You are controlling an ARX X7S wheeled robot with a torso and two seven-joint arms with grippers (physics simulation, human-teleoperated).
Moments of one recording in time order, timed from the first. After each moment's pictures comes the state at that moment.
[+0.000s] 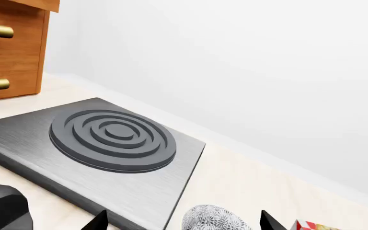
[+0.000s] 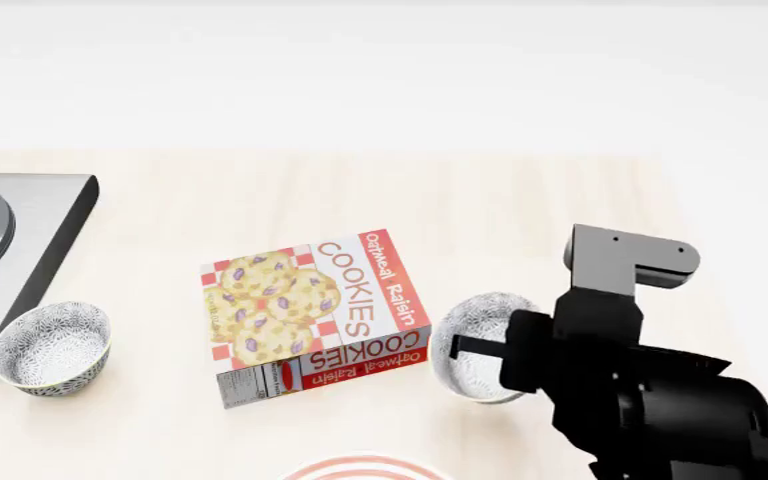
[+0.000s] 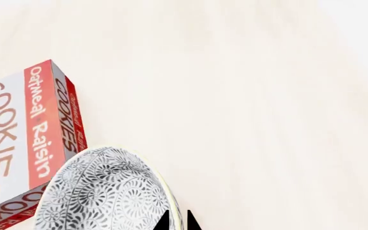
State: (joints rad) left arm -0.15 -0.31 -0.19 0.10 -0.61 -0.22 -0.22; right arm 0.99 0.21 -0.13 0.61 0.52 1.03 0.21
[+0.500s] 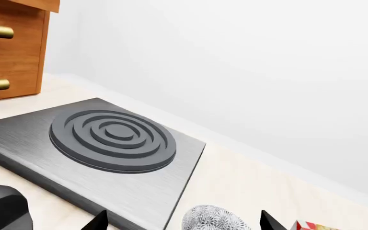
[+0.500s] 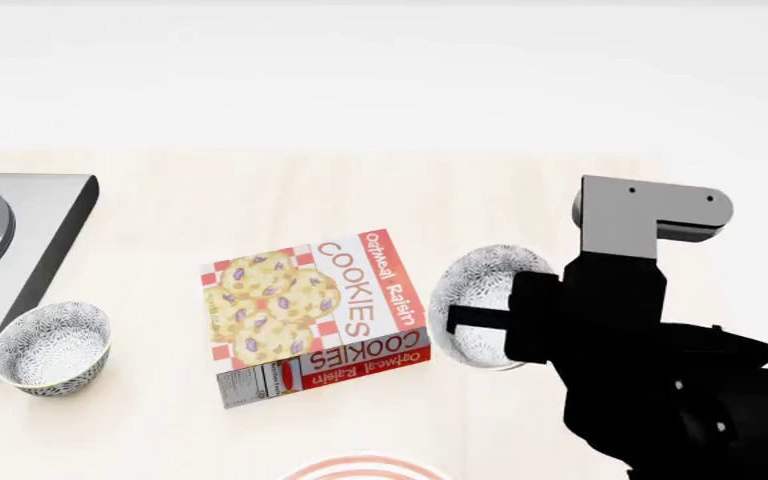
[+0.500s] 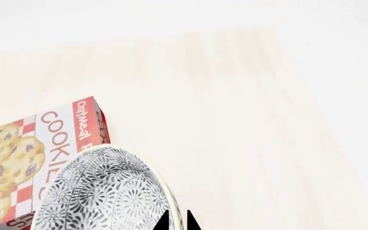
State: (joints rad) left arm -0.15 -0.32 -0.18 0.10 -0.61 -0.22 -0.22; right arm 0.93 0.23 -0.02 0.11 0.65 1.35 0.41
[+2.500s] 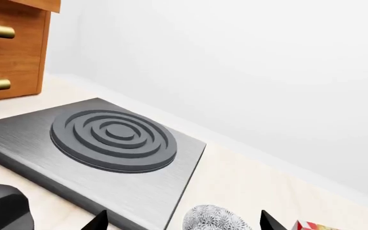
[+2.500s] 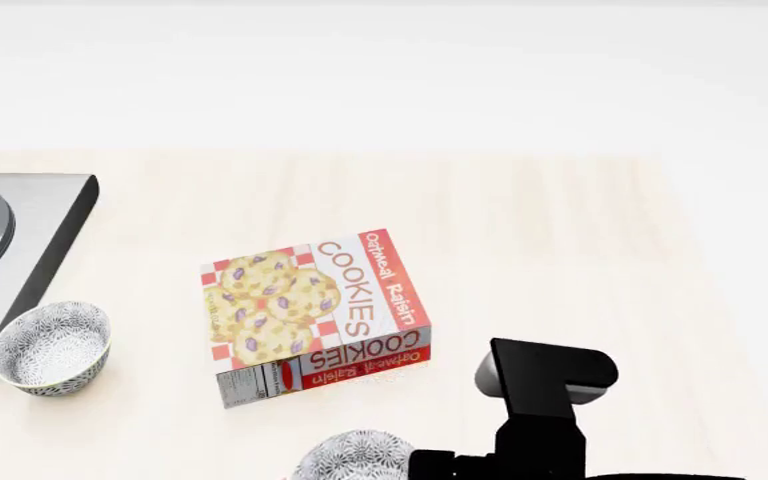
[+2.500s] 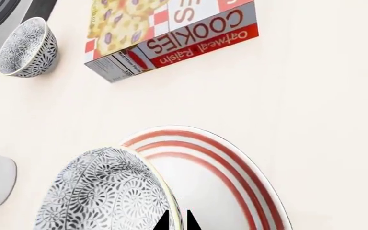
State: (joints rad) left arm -0.15 -0.33 -0.16 0.09 -0.62 -0.20 -0.24; right arm 0.68 0.37 -0.09 0.03 1.56 1.43 0.73
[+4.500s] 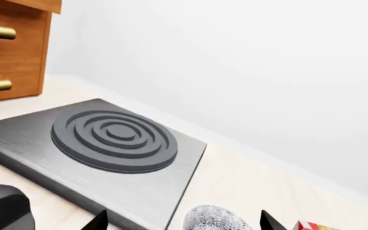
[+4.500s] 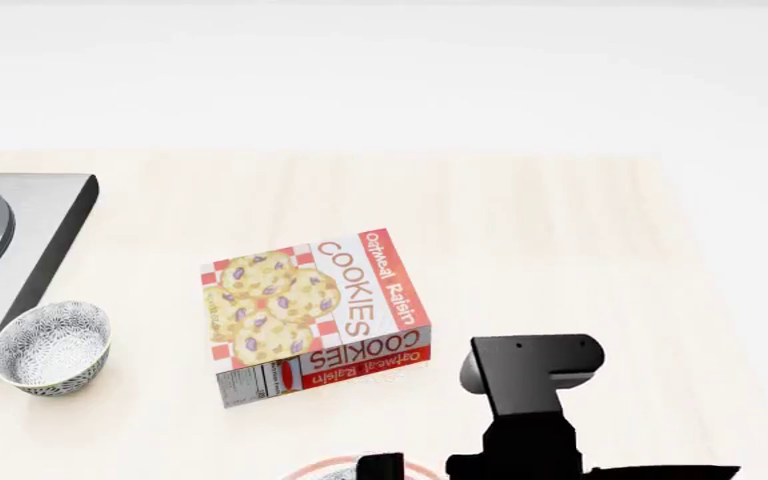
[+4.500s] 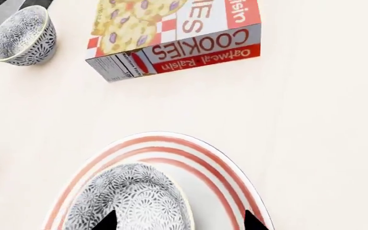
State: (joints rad) left arm -0.15 -0.34 -0.15 0.09 -0.64 -0.18 -0.25; right arm 0.71 0.45 -0.26 -0.04 1.48 1.34 0.61
